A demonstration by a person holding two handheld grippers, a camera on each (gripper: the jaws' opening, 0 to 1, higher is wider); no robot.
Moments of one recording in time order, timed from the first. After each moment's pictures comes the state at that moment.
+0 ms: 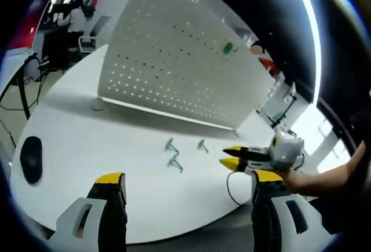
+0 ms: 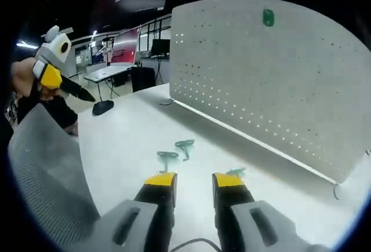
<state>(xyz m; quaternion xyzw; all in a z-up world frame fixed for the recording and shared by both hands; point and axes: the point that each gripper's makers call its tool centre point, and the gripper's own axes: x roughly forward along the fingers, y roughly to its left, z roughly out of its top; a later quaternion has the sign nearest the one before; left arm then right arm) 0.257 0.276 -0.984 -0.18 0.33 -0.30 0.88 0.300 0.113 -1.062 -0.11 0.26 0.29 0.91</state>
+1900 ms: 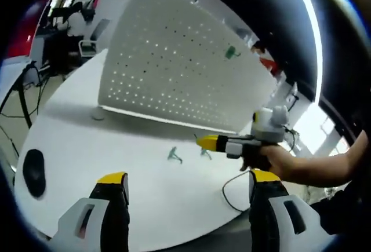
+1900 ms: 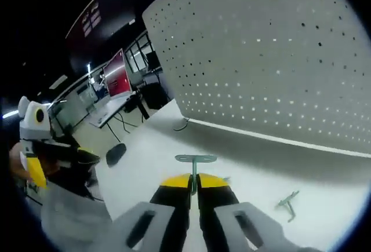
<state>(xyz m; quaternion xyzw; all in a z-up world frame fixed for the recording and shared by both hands) 0.278 0.268 -0.972 -0.16 0.32 -0.30 0.88 0.361 0.165 -1.017 0.10 0.30 0.30 0.90</state>
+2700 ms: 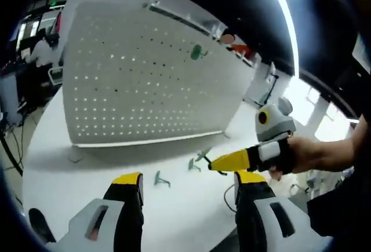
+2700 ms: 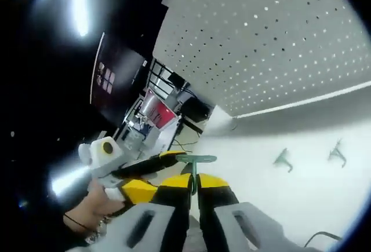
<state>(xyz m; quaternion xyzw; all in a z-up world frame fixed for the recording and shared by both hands) 0.312 0.222 -0.939 -0.08 0.27 -0.39 0.87 0.303 0.188 -0.950 0.34 0.33 0.38 0.80</state>
